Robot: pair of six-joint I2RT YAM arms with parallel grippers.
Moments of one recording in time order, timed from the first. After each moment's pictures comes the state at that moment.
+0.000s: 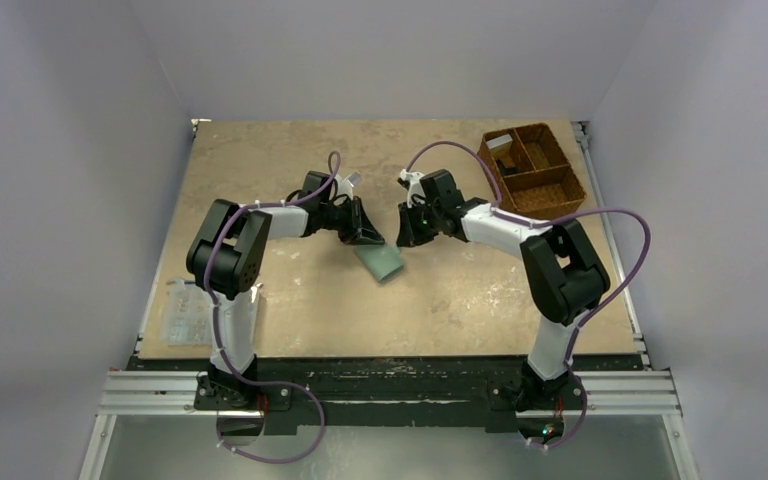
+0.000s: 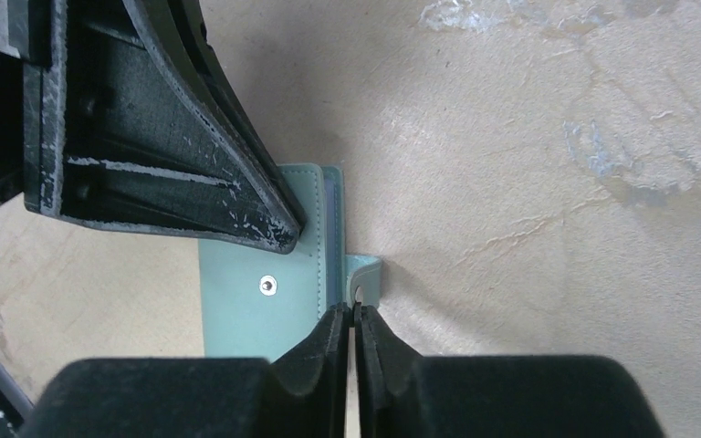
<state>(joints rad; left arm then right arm) -0.35 2.02 1.12 0.06 0.79 -0.64 0.53 1.84 1.16 -0.18 -0.33 0.20</state>
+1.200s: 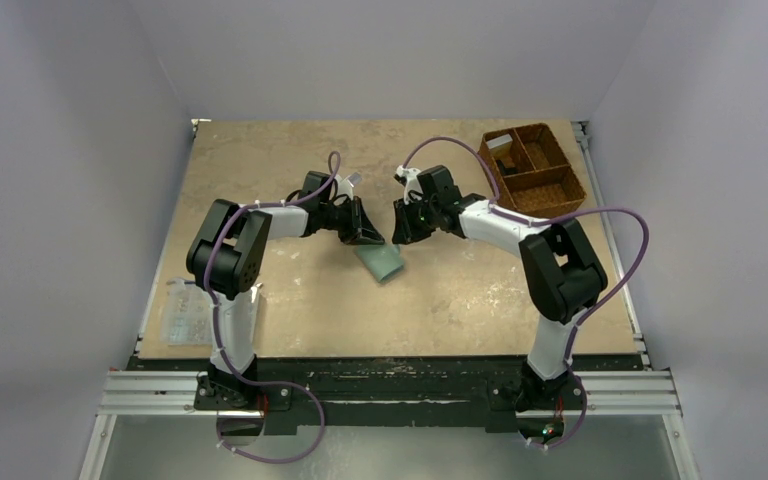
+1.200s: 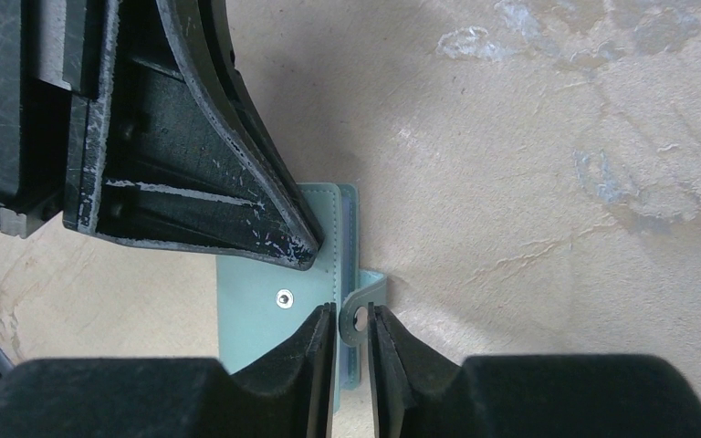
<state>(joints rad) -0.35 2.02 1.12 0.06 0.79 -0.64 0.54 1.85 1.21 -0.21 -0.33 0.18</state>
